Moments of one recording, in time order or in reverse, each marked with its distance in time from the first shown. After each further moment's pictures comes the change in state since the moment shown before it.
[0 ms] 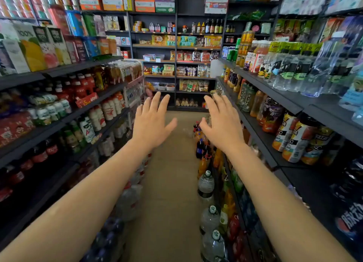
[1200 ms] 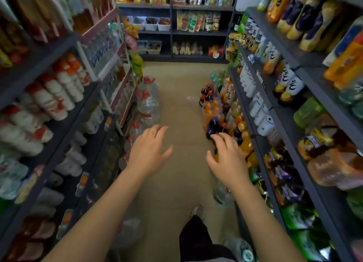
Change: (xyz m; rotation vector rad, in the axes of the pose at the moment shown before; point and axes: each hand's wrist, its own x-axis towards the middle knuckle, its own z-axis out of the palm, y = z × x) left_hand 0.335 -0.228 0.499 -0.153 -0.528 -0.002; right_hand 0.324 0.126 0.515 0.110 -0.467 0.325
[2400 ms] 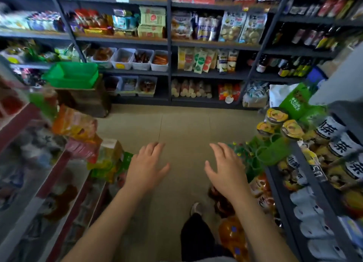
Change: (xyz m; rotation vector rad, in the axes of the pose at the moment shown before) left_hand 1.025 -0.245 0.104 -0.026 -0.084 -0.088; right_hand 1.066 0.061 0.104 -0.024 -0.074 -0.001
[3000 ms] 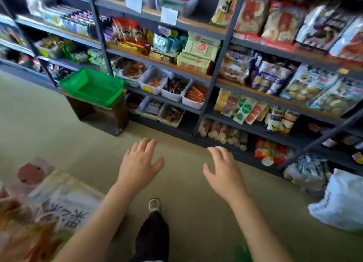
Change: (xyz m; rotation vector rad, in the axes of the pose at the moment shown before) left_hand 0.480 -0.159 -0.028 -0.068 0.156 -0.323; right_hand 0.576 -0.055 0.036 -0.014 -0.153 -0.302
